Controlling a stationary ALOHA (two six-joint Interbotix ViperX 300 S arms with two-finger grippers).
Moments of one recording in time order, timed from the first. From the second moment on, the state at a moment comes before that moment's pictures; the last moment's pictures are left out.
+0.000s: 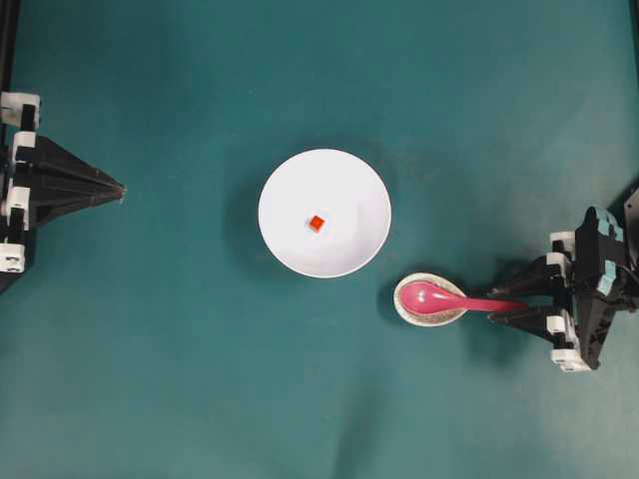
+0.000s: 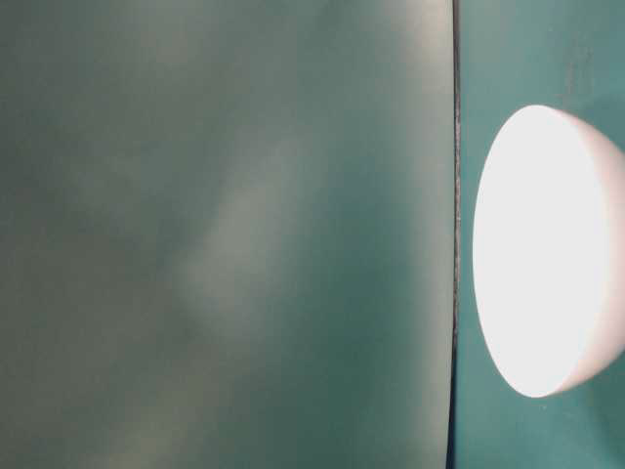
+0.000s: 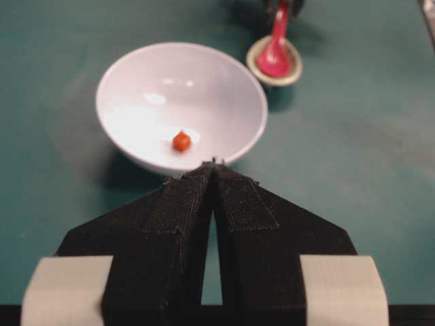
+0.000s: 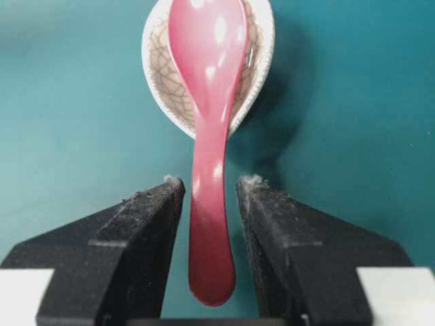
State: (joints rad) left arm 0.01 -1.01 1.14 0.01 0.12 -0.14; right arm 0.70 -0.07 1.35 0.82 -0.85 0.13
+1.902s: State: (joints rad) left arm 0.02 -1.01 1.14 0.01 0.12 -0.13; right arm -0.12 -0.10 0.41 0.42 0.78 0.10
